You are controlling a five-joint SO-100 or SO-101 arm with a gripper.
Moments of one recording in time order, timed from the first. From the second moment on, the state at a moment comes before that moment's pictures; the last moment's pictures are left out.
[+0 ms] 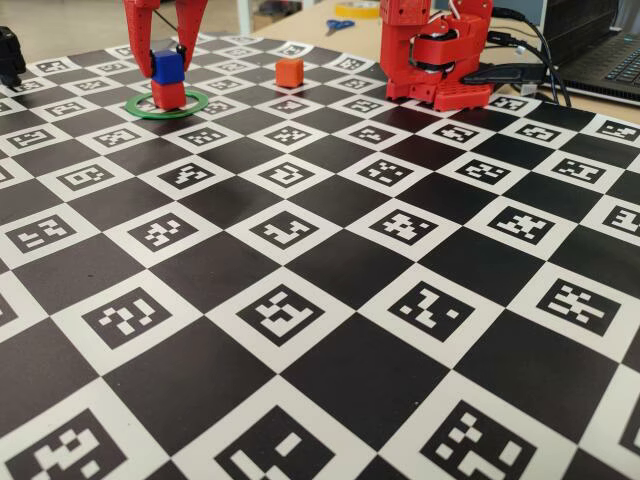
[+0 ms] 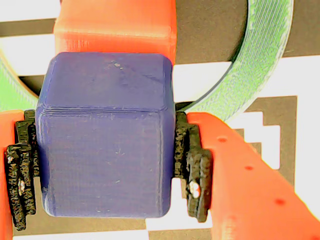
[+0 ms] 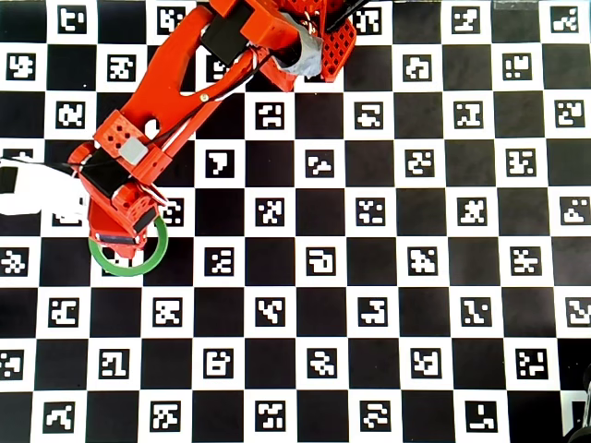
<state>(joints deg) 44.0 64.4 71.9 75.6 -39.1</state>
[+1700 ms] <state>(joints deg) 41.4 92.2 86.4 90.3 -21.4</state>
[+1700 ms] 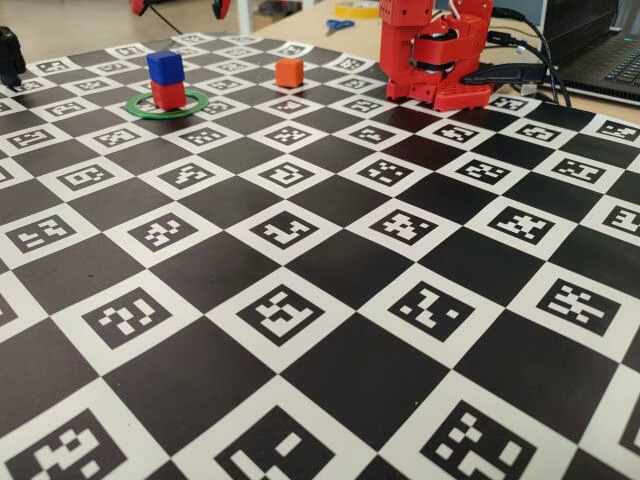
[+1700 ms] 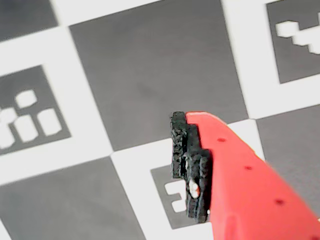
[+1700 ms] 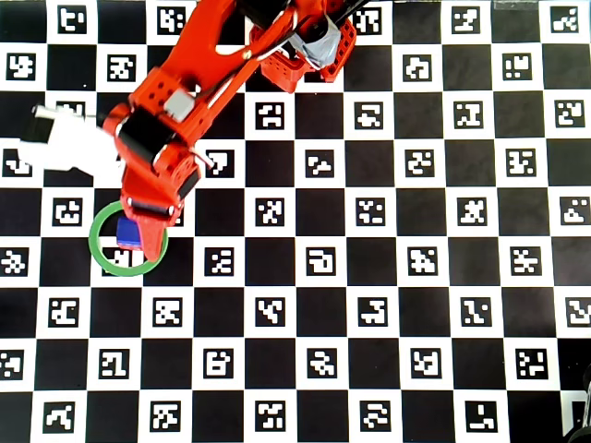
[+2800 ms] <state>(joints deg) 63.5 120.7 123.9 79.5 -9.9</state>
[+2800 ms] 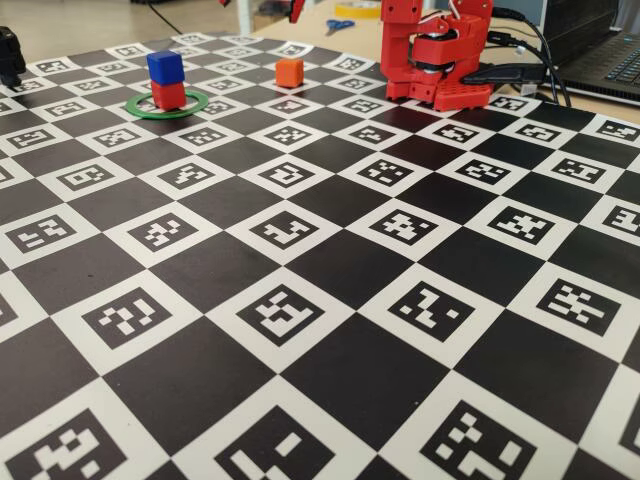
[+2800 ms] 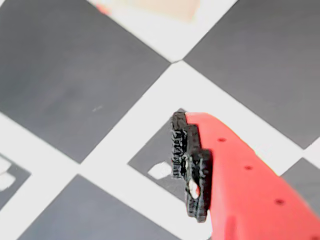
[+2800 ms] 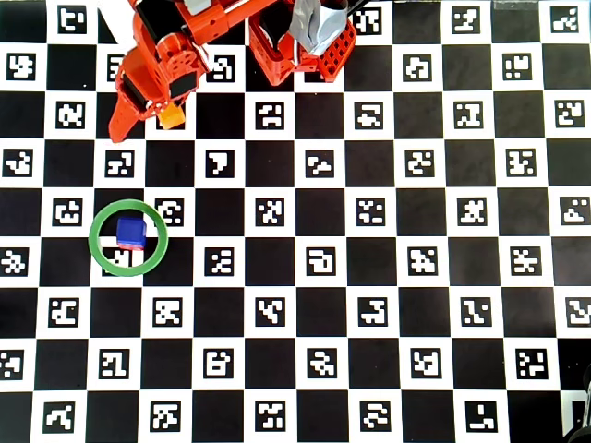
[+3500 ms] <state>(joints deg) 66.5 125.4 142.6 65.0 -11.5</state>
